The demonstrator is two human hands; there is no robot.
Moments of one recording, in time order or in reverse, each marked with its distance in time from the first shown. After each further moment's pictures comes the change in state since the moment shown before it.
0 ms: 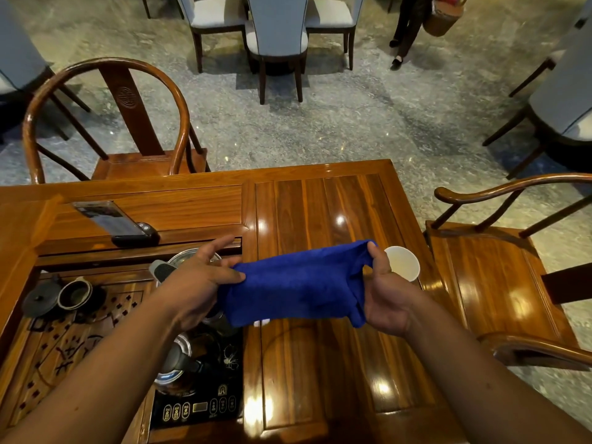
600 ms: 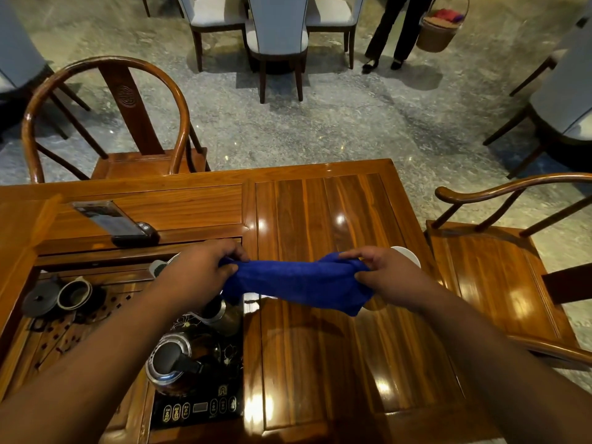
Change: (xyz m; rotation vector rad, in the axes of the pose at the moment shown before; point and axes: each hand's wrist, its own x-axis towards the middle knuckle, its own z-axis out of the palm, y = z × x) left_hand 0.014 0.011 -0.017 1.200 0.094 0.434; right_hand -0.010 -0.035 -0.008 -1.235 0.107 -0.385
